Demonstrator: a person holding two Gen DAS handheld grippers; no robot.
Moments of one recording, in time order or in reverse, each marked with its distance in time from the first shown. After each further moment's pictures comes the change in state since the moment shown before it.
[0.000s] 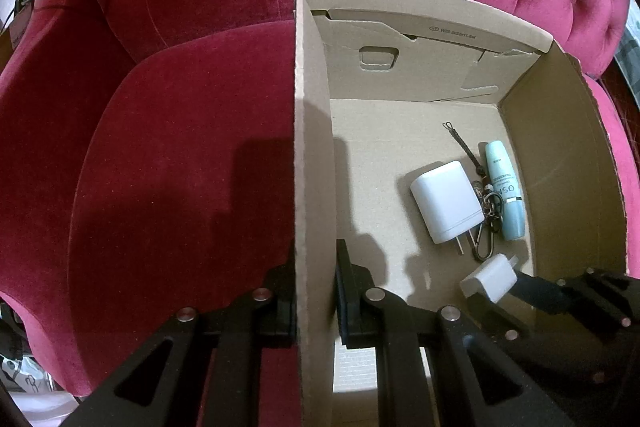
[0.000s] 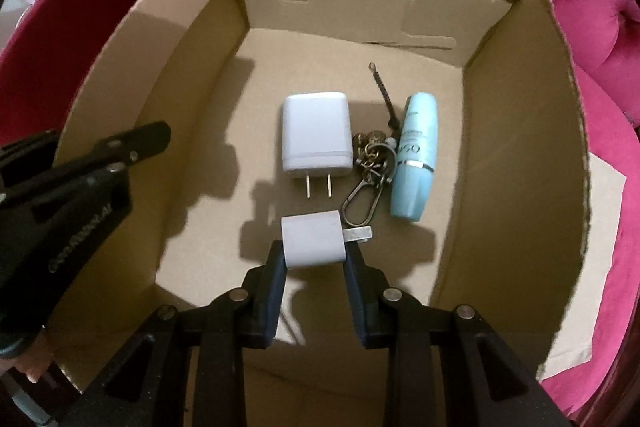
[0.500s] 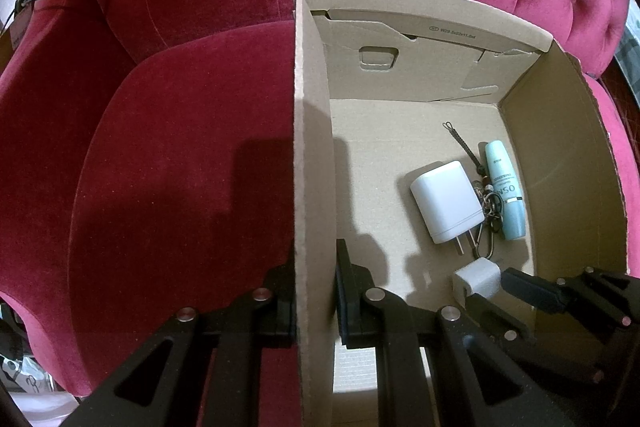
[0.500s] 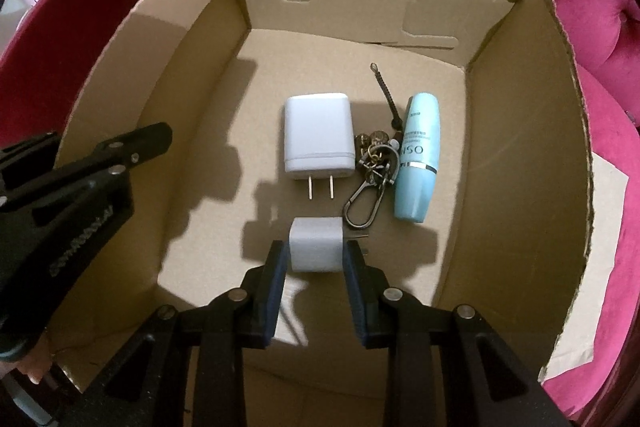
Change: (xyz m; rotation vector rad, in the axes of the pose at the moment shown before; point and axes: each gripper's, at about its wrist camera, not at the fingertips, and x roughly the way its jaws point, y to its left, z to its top) left arm 0.000 -0.002 0.000 0.001 0.000 0.003; right arm -0.004 -0.001 0.001 0.001 -0.010 0.011
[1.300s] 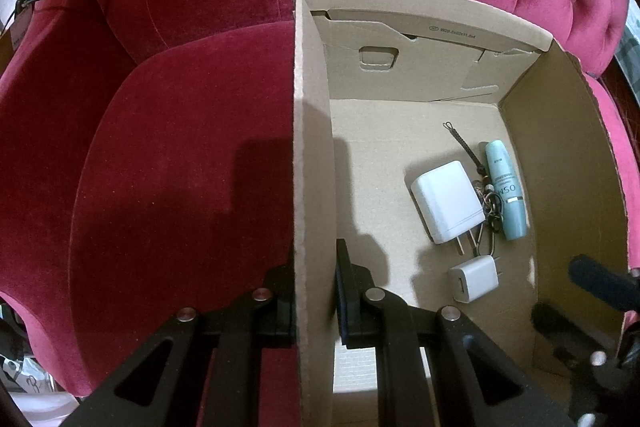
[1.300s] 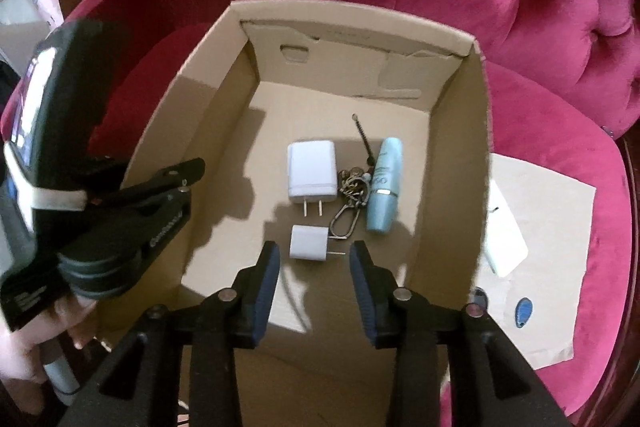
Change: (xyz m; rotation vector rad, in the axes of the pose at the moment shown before) left arm 0.000 -0.001 -0.001 0.004 -0.002 0.004; right arm -0.071 -0.005 -0.011 0.000 -0.122 -0.011
